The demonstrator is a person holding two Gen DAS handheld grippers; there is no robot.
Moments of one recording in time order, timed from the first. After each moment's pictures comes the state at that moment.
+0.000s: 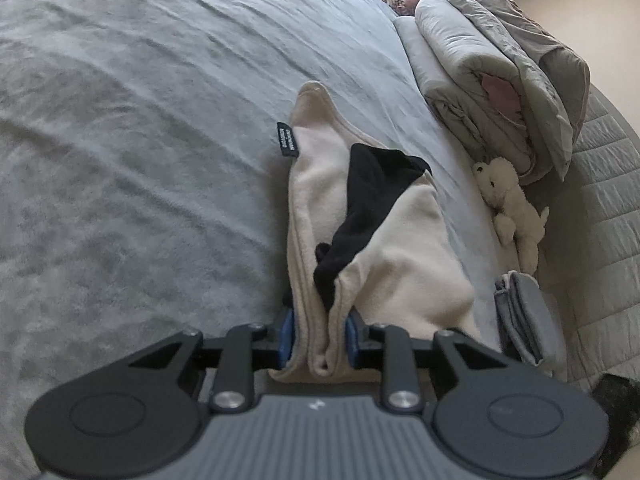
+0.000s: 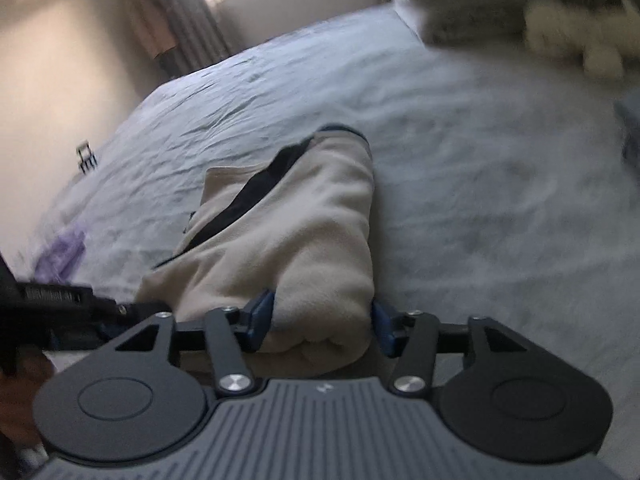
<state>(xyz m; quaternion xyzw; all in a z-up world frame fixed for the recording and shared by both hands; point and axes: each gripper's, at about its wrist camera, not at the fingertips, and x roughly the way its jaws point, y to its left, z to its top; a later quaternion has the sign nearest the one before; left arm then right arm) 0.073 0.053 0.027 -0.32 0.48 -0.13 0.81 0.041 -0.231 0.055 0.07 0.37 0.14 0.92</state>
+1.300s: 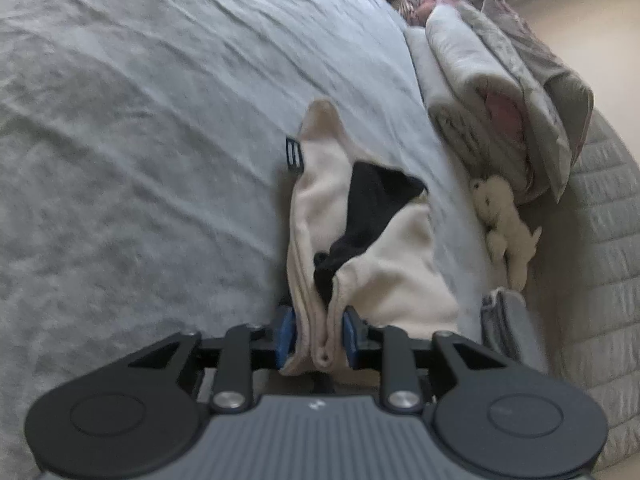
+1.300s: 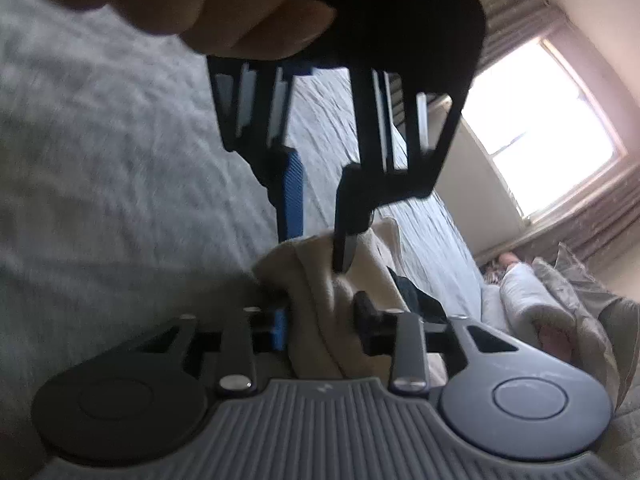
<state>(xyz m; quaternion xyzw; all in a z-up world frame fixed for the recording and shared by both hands) 0.072 0.075 0.037 -0.37 0.48 -0.13 0.79 -0.029 -0.070 -0.011 -0.47 0.13 0.24 0.84</state>
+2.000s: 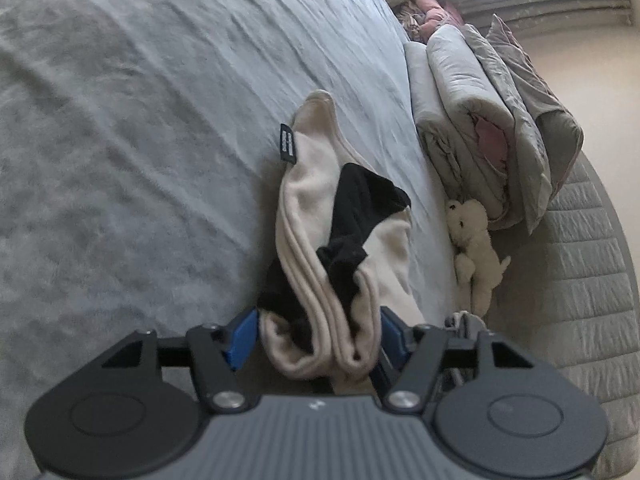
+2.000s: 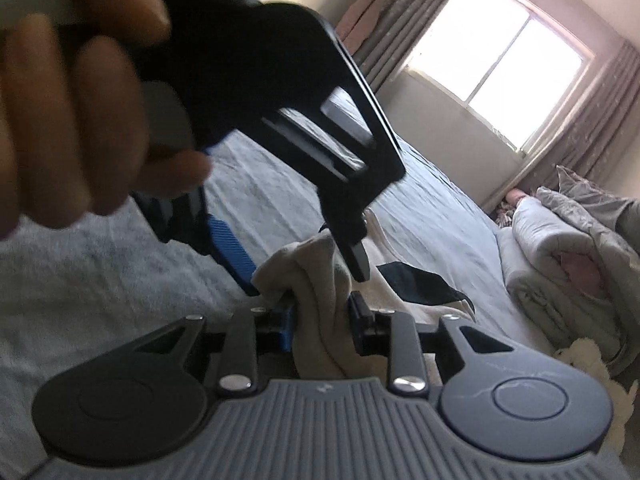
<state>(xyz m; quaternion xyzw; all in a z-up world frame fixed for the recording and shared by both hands) 0.079 0.065 0.013 -0.42 0.46 -0.14 0.77 -0.001 -0.077 0.012 -0.35 0.17 0.24 0.89</state>
